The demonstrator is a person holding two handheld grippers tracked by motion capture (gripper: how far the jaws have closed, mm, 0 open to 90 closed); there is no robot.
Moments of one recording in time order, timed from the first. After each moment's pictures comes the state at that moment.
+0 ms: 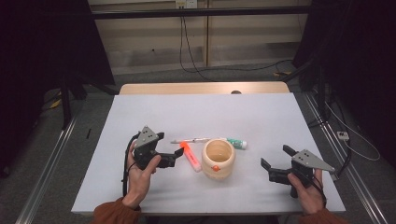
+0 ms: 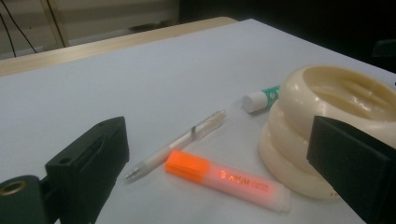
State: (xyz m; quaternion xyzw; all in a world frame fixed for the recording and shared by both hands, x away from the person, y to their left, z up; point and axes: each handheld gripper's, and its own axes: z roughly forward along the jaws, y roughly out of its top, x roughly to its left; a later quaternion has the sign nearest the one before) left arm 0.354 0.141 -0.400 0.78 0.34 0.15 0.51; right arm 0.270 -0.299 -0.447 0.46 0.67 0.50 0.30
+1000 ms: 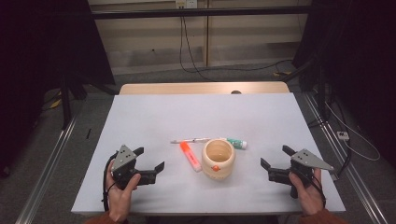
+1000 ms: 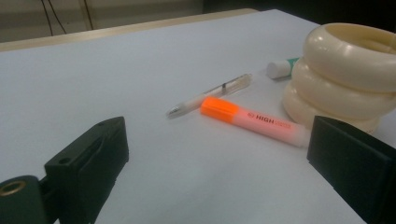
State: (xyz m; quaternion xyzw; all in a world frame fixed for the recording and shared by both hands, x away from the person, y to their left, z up) left arm 0.316 0.194 -0.422 0.76 0.37 0.18 0.51; right arm 0.272 -0.298 -0.447 0.47 0.68 0.49 0.29
